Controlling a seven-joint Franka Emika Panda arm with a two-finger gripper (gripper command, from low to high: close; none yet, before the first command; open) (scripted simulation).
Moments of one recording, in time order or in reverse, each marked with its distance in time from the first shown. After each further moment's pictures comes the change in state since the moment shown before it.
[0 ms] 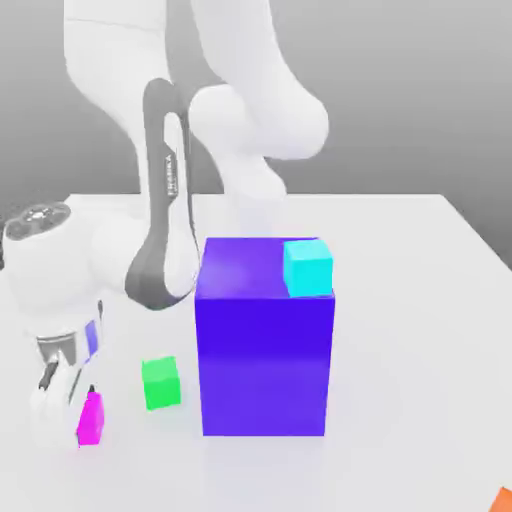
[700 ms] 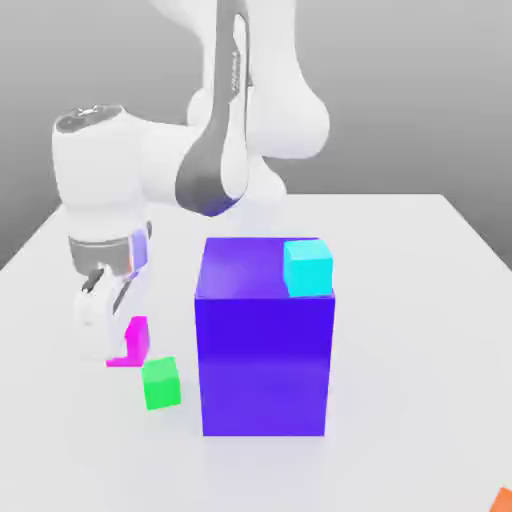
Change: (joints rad) arm 0.059 -0.540 0.064 -0.298 0.049 -0.239 0.244
